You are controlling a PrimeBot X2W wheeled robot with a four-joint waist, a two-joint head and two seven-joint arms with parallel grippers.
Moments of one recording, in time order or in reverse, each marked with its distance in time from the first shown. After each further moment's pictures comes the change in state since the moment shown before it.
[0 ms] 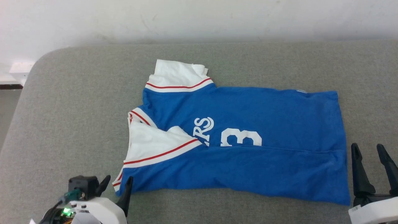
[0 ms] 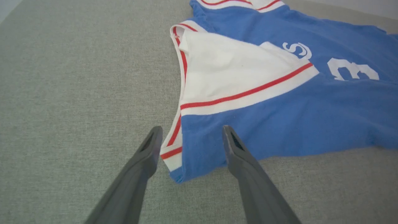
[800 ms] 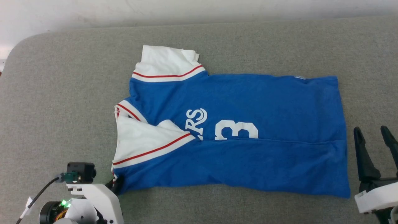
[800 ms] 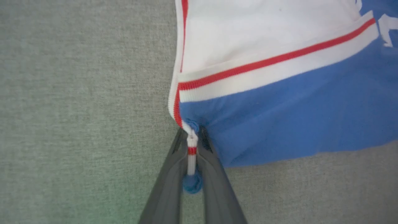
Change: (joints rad) left arm -0.092 0.030 0.002 0.064 -0.123 -0.025 0.237; right arm -0.069 -0.061 0.019 -0.025 0.002 0.000 0.049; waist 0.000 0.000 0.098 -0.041
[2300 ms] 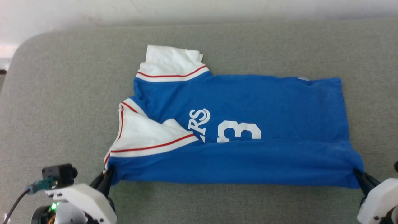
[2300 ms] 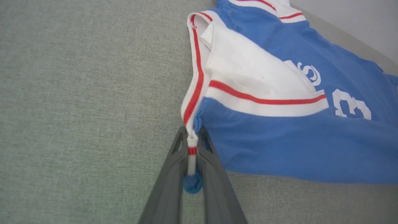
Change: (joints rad) left arm 0.074 -0.021 0.110 -0.125 -0.082 0.036 -0.124; right arm 0.018 0.029 -0.086 0.027 0.066 0.000 0.604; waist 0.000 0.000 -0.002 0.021
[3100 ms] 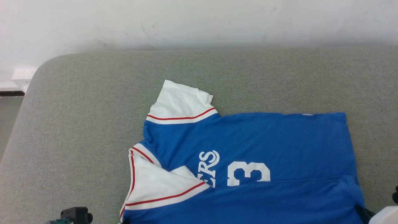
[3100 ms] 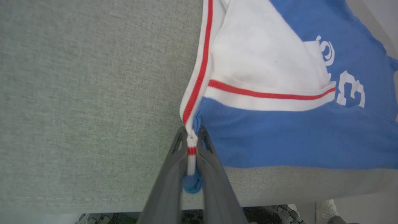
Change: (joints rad) left arm 0.226 -0.013 -0.042 -0.038 -0.109 0.007 0.070; right arm 0.121 -0.020 -0.026 0.050 0.040 0.000 0.049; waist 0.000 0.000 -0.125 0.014
